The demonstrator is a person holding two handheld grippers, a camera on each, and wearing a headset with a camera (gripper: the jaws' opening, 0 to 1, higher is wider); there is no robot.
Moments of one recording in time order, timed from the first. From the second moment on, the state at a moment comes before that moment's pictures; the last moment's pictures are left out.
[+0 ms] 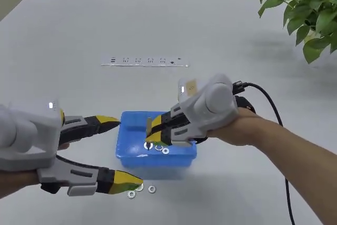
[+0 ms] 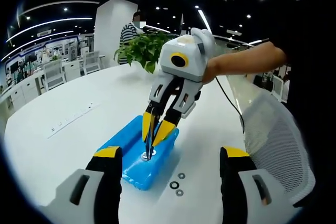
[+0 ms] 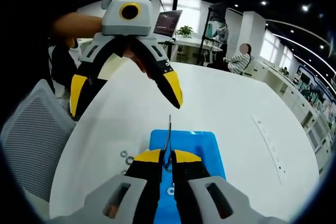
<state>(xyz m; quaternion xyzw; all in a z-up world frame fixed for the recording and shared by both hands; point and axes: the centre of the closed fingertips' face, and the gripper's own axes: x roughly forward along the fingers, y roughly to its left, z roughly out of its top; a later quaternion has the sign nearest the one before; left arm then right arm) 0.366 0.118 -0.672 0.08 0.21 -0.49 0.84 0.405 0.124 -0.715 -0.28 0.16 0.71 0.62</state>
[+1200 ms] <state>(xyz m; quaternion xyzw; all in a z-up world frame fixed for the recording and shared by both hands) 0.419 0.097 -0.691 0.17 0.21 -0.53 0.80 0.413 0.124 -0.746 -0.27 0.18 0.73 0.60</state>
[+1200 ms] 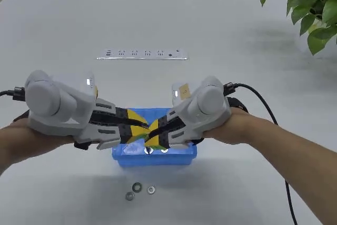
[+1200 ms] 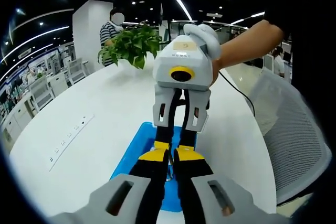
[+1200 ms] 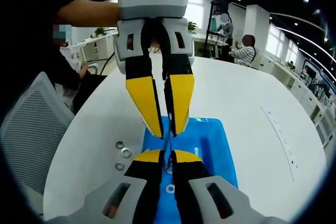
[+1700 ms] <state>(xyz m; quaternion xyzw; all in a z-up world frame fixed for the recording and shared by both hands) 0.417 0.096 -0.691 0.17 0.21 -0.54 0.80 0.413 0.123 -0.740 -0.27 0.19 0.72 0.62</state>
